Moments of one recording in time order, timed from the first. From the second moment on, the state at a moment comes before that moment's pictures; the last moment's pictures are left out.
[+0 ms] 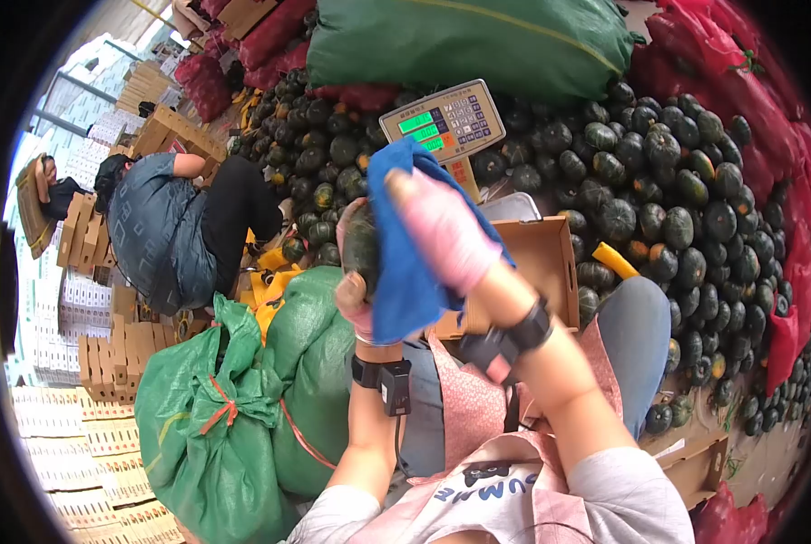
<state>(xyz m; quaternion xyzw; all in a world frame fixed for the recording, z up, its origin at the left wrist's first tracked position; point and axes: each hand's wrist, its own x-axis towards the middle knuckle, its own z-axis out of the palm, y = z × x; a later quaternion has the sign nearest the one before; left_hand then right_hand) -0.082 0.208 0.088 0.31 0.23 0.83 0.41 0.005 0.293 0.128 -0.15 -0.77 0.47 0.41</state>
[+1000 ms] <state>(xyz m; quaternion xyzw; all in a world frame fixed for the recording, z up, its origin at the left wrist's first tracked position) -0.083 0.208 0.079 0.26 0.19 0.76 0.57 0.060 0.280 0.100 -0.14 -0.54 0.76 0.34</state>
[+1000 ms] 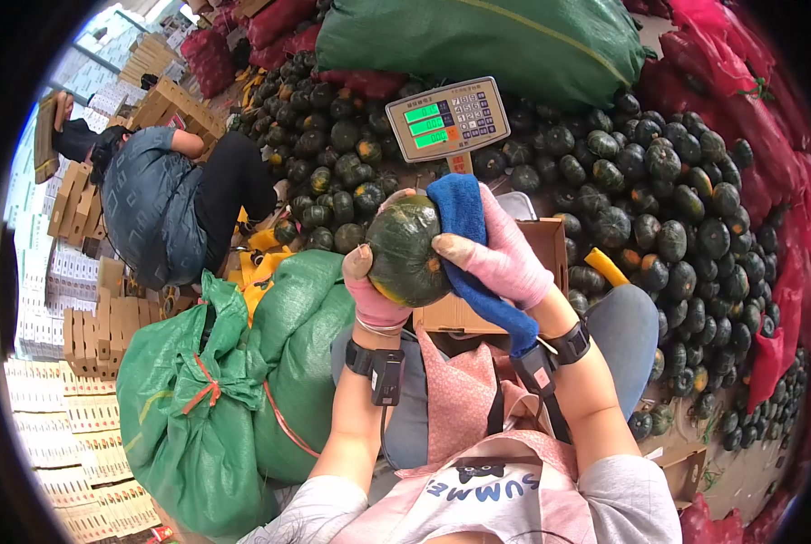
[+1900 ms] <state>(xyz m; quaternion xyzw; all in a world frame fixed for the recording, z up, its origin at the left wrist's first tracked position) -0.077 0.214 0.061 0.13 0.26 0.82 0.49 0.038 0.239 0.071 -0.25 -0.78 0.35 0.46</state>
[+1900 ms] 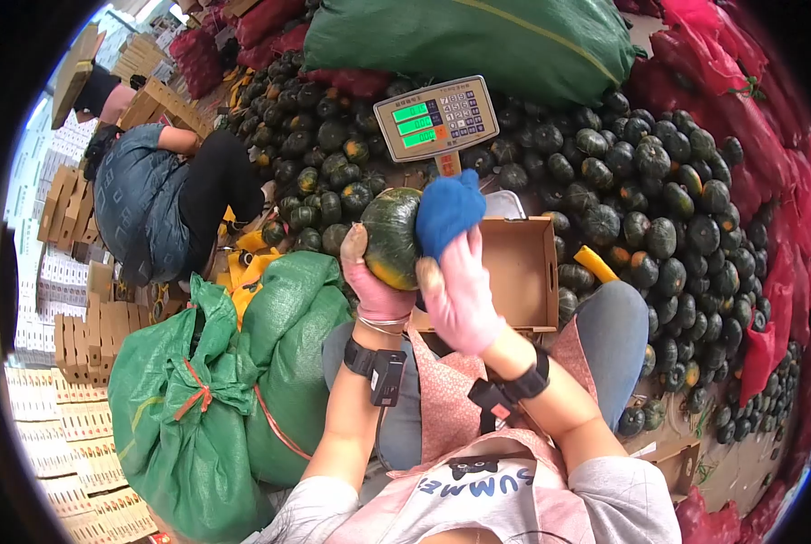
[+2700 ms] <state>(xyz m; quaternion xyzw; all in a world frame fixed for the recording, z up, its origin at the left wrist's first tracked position) -0.069 0.212 0.066 0.26 0.25 0.75 0.55 0.072 0.245 0.067 -0.10 -0.42 0.77 0.47</state>
